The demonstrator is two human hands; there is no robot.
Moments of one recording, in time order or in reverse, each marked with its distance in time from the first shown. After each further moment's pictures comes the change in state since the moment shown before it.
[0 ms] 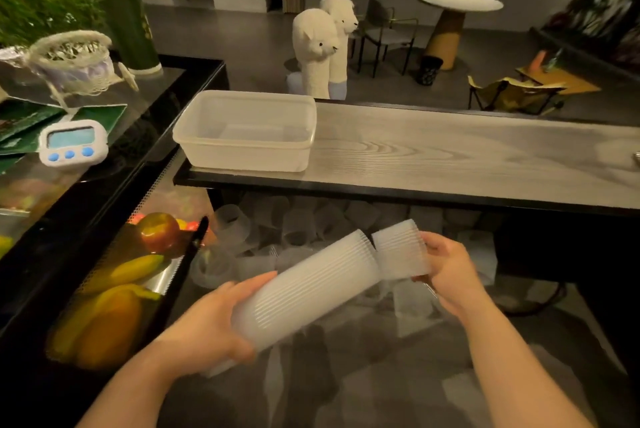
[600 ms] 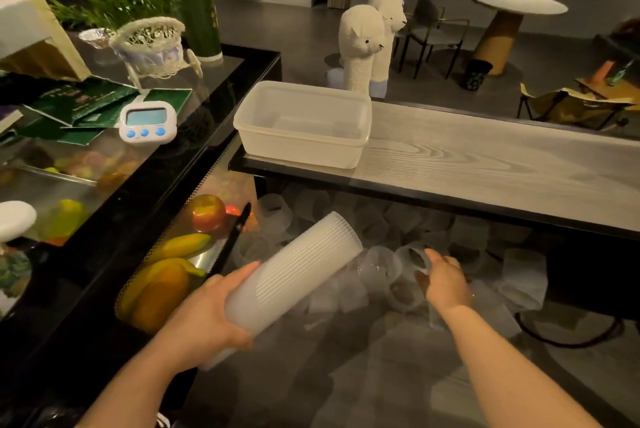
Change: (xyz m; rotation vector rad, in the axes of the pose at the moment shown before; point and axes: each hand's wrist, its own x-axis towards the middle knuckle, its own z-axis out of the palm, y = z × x) left_hand -0.029 -0.052 -0.010 -0.094 0.202 -0.144; right_hand 0.066 0.086 0.039 -1.062 0.085 0.094
